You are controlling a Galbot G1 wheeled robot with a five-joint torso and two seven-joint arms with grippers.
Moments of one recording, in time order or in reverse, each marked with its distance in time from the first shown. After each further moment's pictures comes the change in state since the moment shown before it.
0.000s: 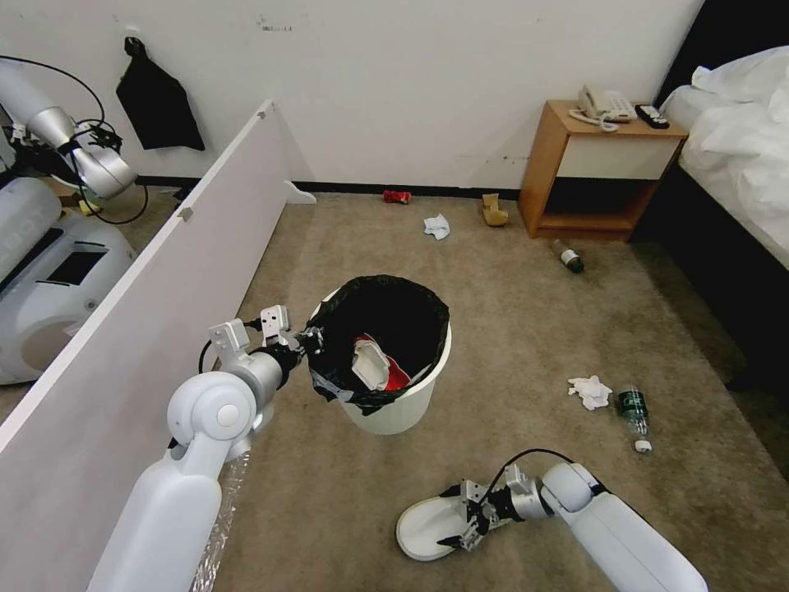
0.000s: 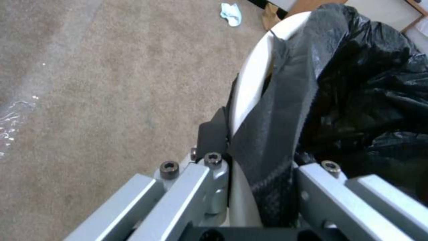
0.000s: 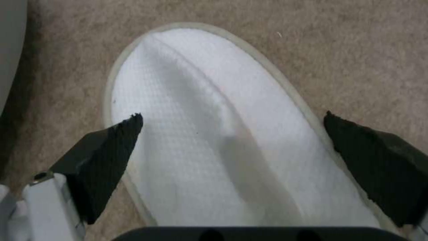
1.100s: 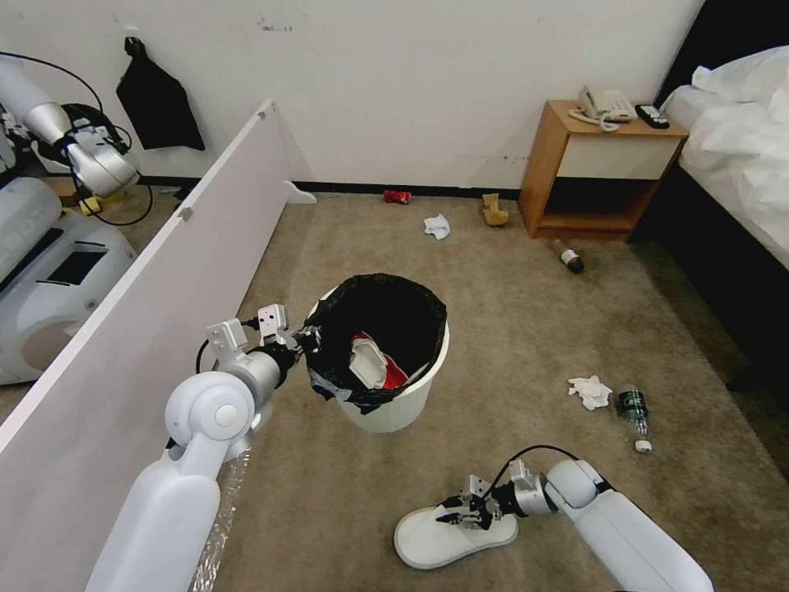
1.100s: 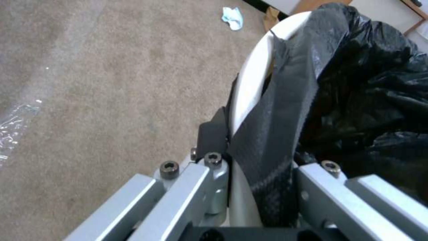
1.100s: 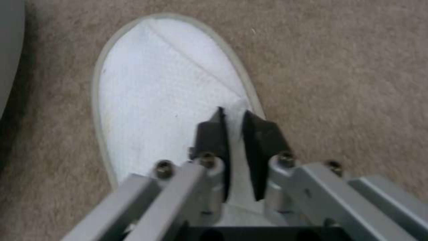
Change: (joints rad) left arm -0.004 0.001 -0.004 0.002 0.004 -0.006 0.000; right arm -0.003 -0.036 0.027 0.021 0.028 -0.008 -0.011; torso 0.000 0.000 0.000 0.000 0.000
